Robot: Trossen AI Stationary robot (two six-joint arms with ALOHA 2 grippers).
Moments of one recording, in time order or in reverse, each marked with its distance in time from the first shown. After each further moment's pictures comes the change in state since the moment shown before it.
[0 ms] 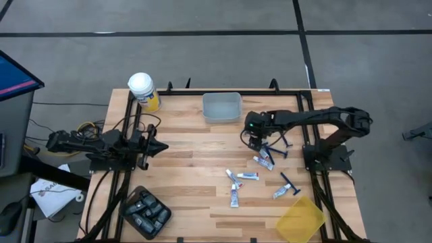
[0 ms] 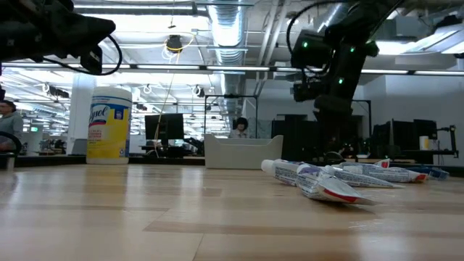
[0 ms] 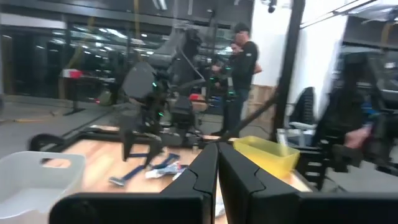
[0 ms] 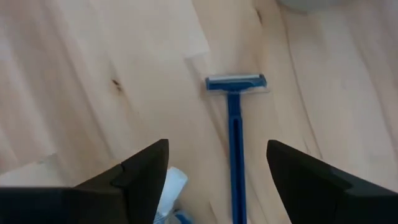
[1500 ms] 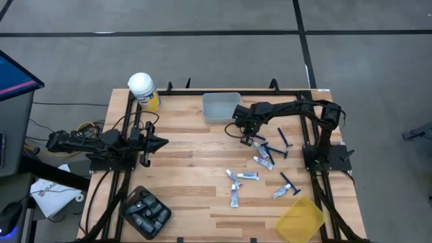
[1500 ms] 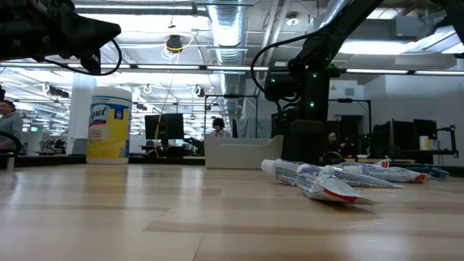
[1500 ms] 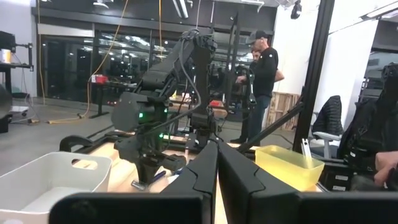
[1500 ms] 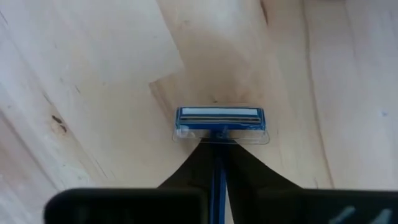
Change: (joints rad) left arm 0.000 0.000 0.000 0.019 -0.088 0.005; right arm -0.115 0.323 0.243 -0.137 -0.087 -0.064
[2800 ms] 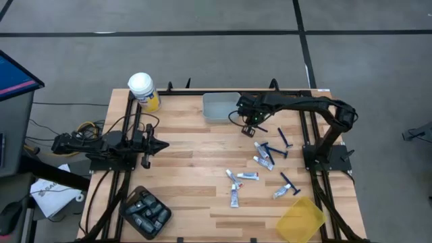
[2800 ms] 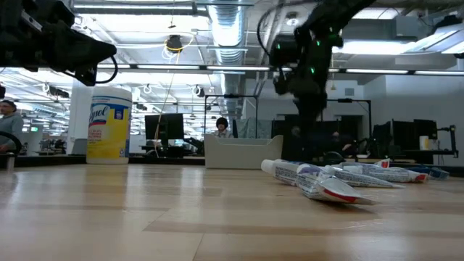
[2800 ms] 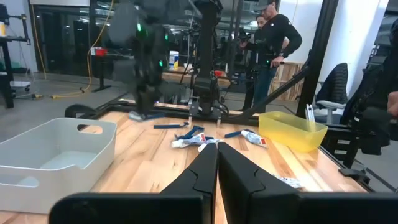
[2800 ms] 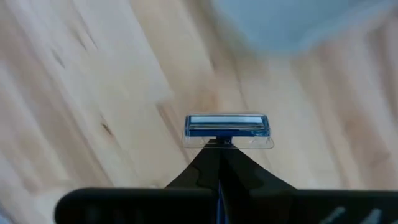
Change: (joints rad) left arm -0.002 -0.138 0.000 -0.268 0.003 0.000; right arm -0.033 -0.168 0.132 -0.163 -0.015 0.003
